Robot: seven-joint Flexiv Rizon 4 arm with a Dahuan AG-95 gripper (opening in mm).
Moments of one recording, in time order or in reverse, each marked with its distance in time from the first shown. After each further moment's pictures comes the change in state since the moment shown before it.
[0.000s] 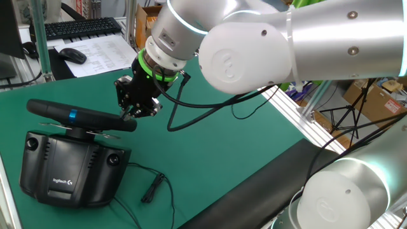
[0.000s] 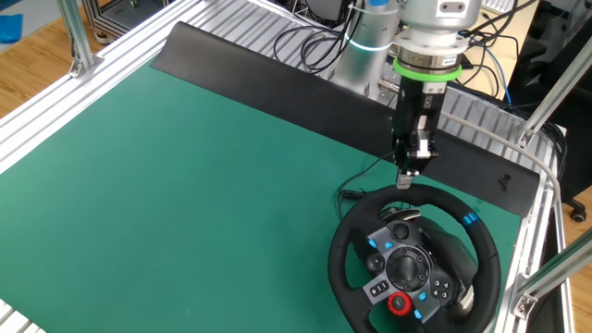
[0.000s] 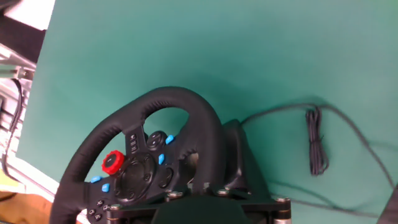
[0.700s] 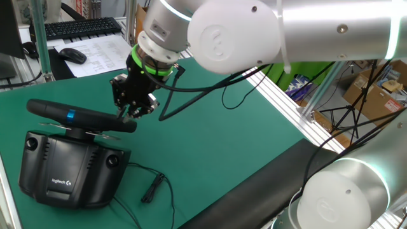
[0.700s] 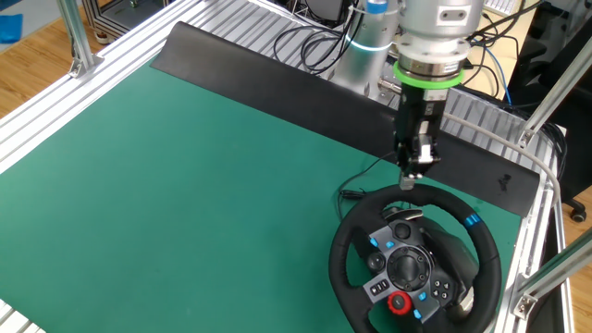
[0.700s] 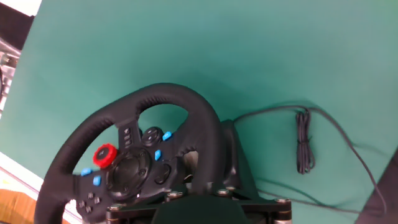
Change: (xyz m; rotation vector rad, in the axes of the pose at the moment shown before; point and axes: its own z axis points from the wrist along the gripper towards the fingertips) arm 0.017 0.002 -0.005 0.069 0.029 0.042
